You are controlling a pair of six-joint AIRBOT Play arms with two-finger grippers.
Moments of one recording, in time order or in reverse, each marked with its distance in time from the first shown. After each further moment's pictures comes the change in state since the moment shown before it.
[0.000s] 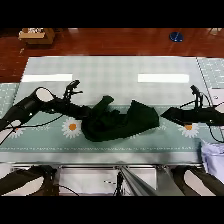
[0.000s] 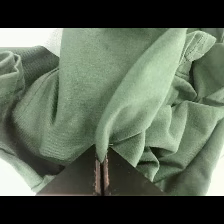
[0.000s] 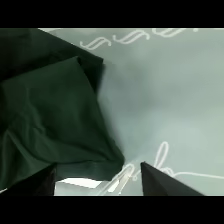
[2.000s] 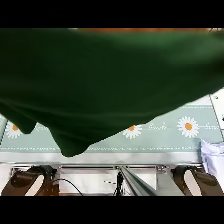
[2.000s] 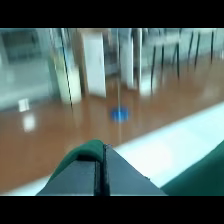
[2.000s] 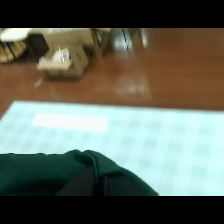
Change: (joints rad) left arm 0.137 0.711 0.852 0.283 -0.146 -0.069; right arm -0.001 0.403 1.015 -0.031 0.388 0.311
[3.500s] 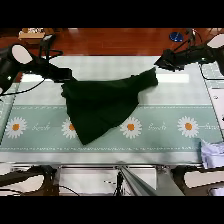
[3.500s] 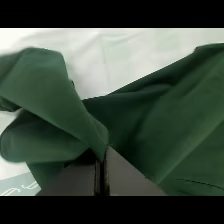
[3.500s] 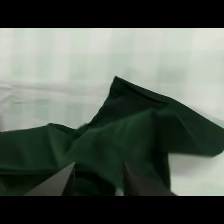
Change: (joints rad) left arm -0.002 -0.853 -0.299 0.155 0.068 -0.131; right arm 0.200 -0.986 0.018 0.001 -0.282 -0.113
